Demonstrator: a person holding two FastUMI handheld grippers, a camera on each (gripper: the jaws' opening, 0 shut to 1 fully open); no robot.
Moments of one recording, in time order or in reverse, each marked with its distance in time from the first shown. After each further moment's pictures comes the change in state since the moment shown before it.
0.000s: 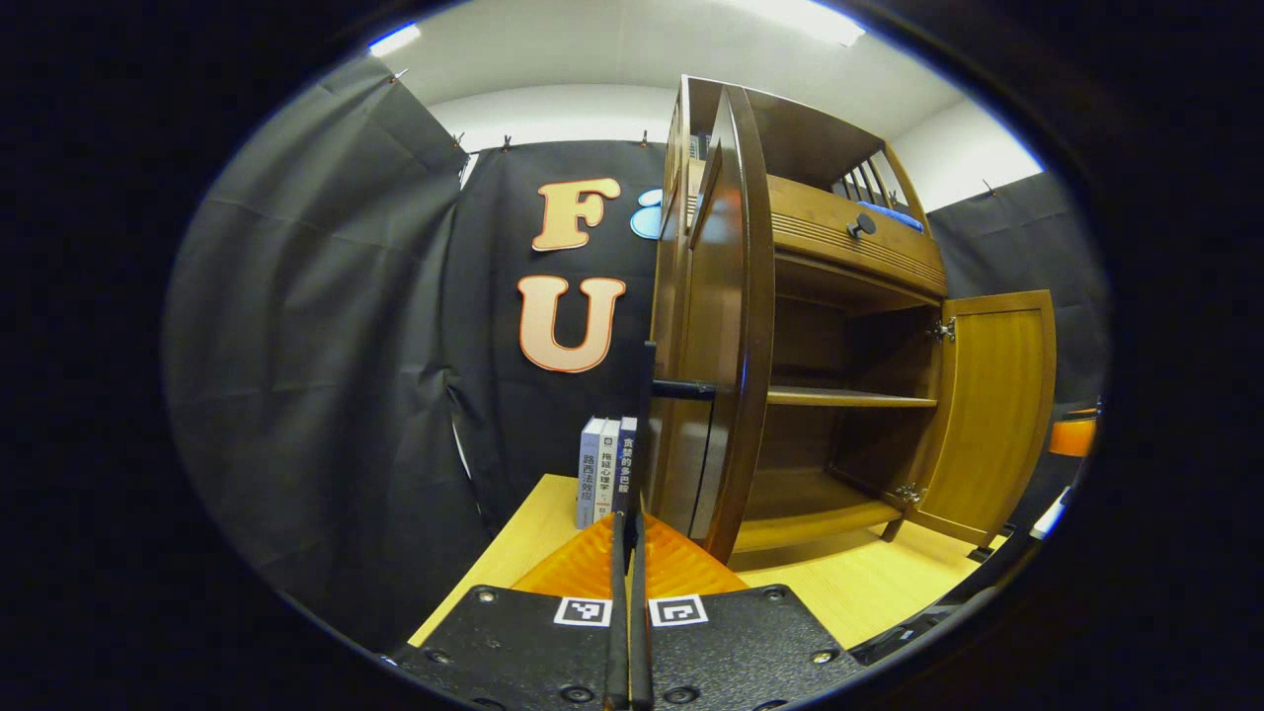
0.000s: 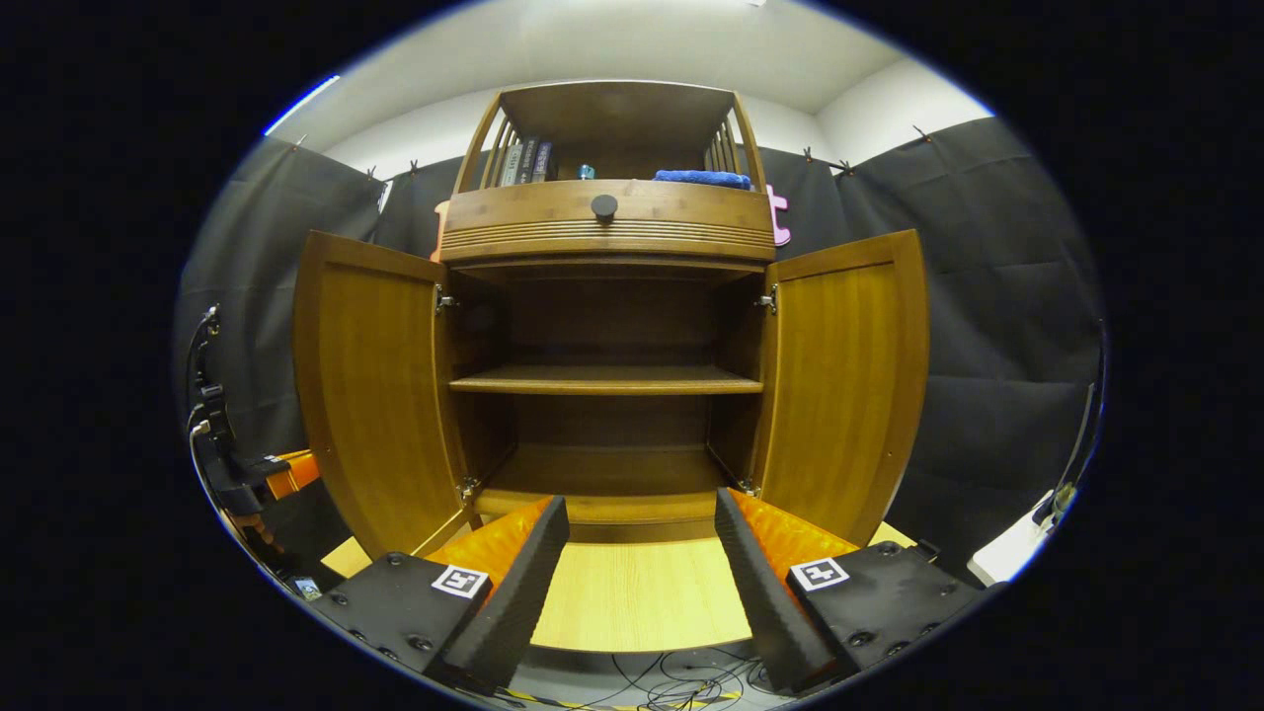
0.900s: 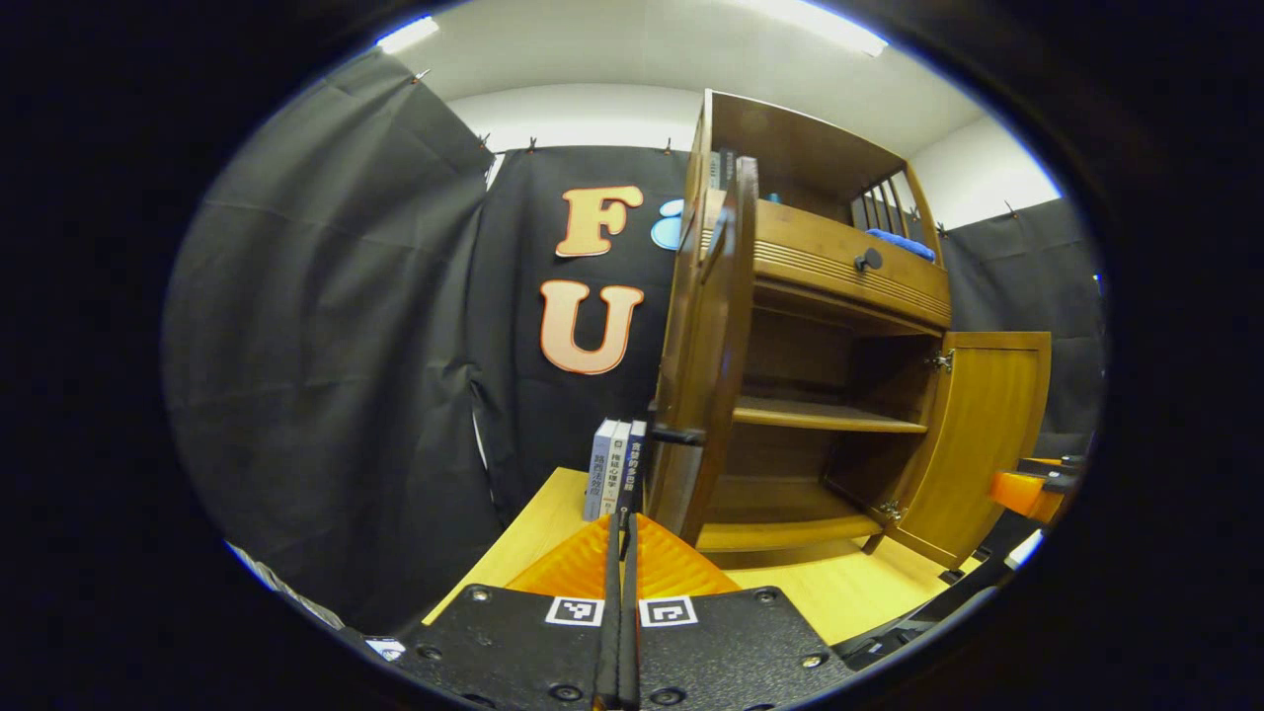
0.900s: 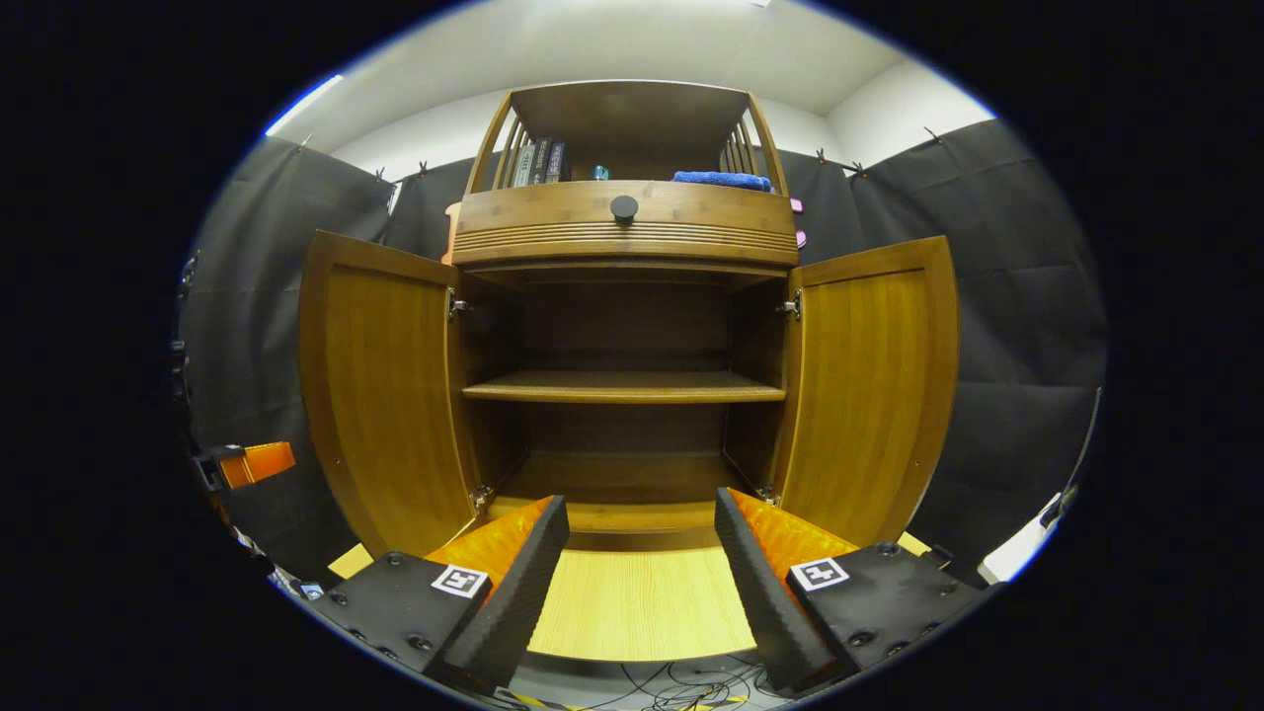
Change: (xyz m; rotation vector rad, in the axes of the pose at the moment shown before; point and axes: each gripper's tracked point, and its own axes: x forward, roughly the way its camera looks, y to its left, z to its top) left arm -0.054 -0.013 0.045 -0.069 0.027 0.030; right arm 0.013 0.011 0.007 -0.001 -0.010 0.019
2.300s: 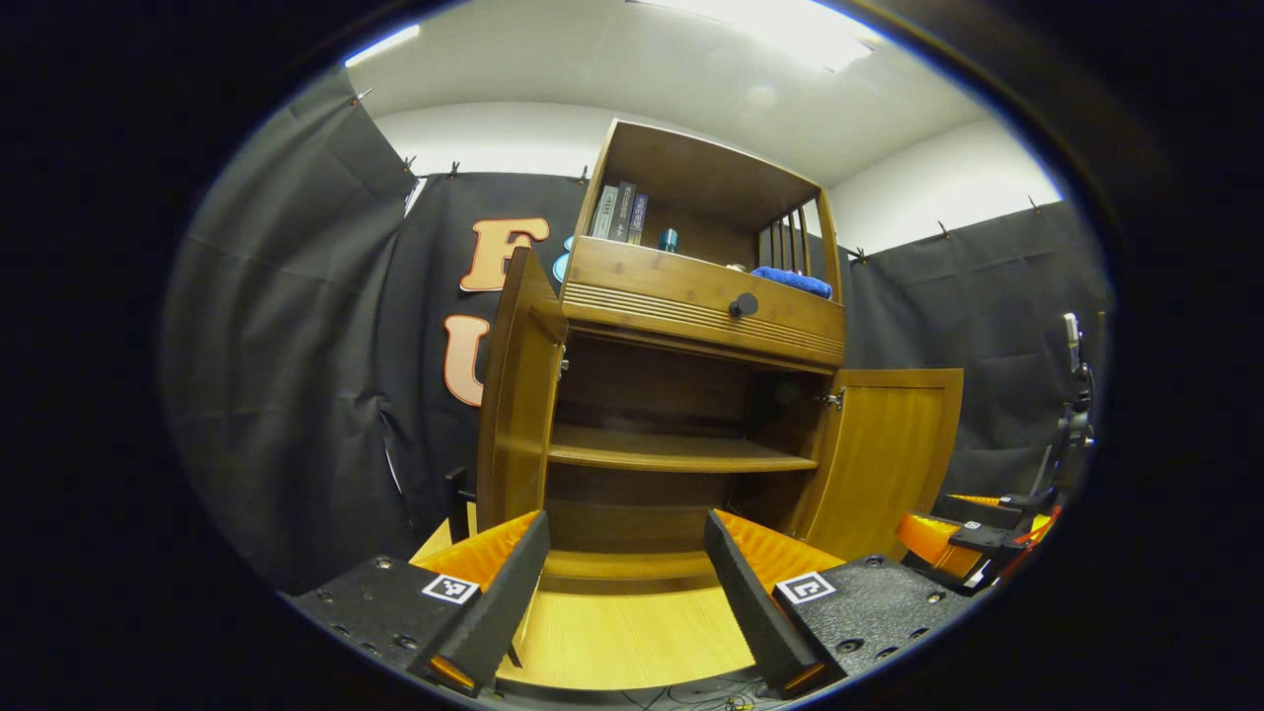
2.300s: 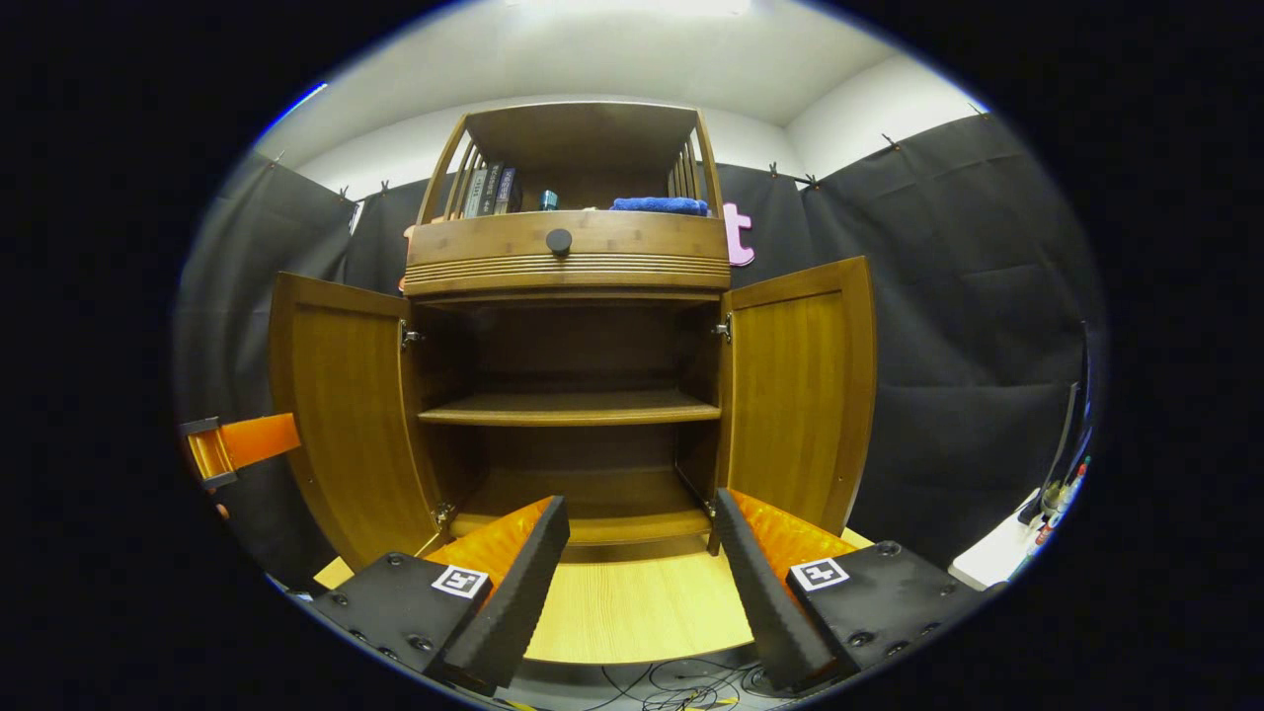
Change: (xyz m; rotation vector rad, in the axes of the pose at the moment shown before) left arm -0.025 -0.118 0.054 -0.012 -0.083 -0.190; right arm -0.031 -0.062 0.026 0.034 -0.055 -0.120
